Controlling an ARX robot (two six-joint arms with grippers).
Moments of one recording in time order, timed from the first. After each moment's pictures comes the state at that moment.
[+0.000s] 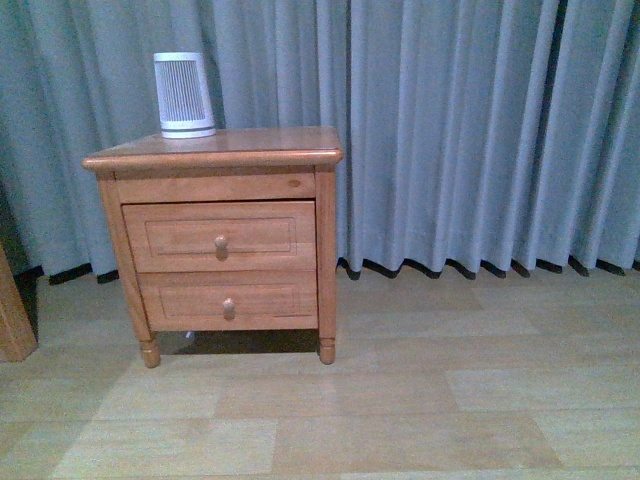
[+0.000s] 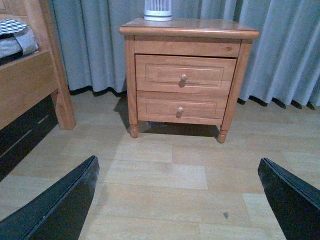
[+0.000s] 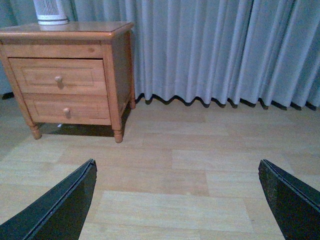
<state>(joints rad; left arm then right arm) 0.00 0.00 0.01 0.00 0.00 -0.01 0.00 0.00 0.02 0.00 0.00 0.00</state>
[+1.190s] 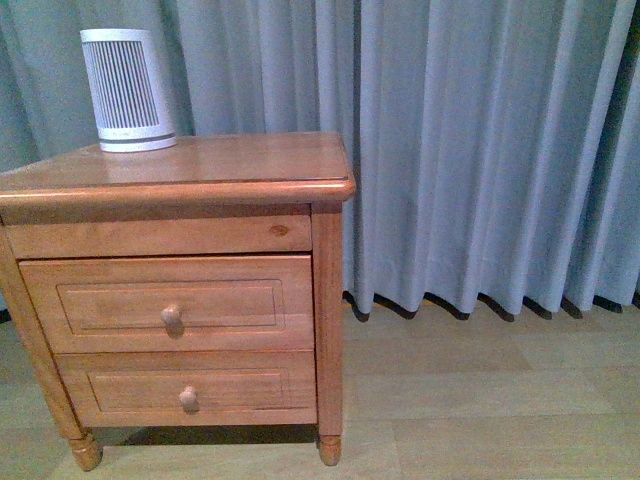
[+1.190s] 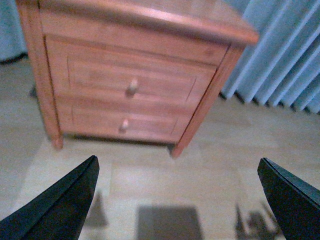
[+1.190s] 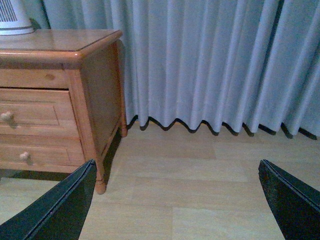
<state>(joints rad) 0.05 0.61 0.35 0.09 0.26 -0.20 0.00 0.00 0.02 0.00 0.00 0.00</state>
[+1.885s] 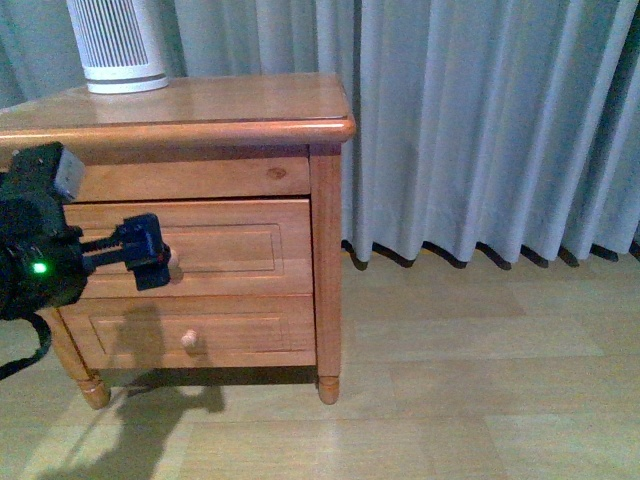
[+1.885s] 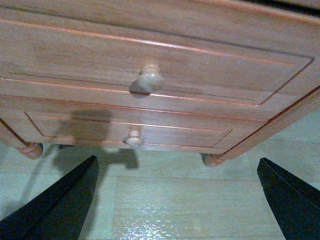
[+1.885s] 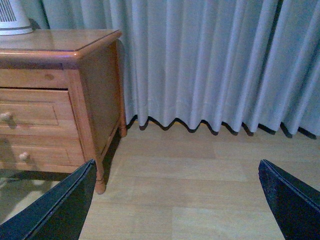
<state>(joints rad) -0.07 2.09 1.00 0.63 0.11 -0.15 0.00 0.00 0.02 0.00 0.00 0.00</state>
